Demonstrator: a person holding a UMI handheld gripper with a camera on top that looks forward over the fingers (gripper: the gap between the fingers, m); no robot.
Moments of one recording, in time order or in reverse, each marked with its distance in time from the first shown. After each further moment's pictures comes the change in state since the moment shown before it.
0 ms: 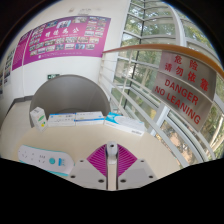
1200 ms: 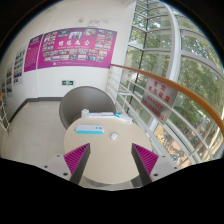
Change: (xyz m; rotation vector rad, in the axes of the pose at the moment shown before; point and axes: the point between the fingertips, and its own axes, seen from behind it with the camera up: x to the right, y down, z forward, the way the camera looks) arm -0.019 0.015 -0.434 0.037 -0.051 -0.034
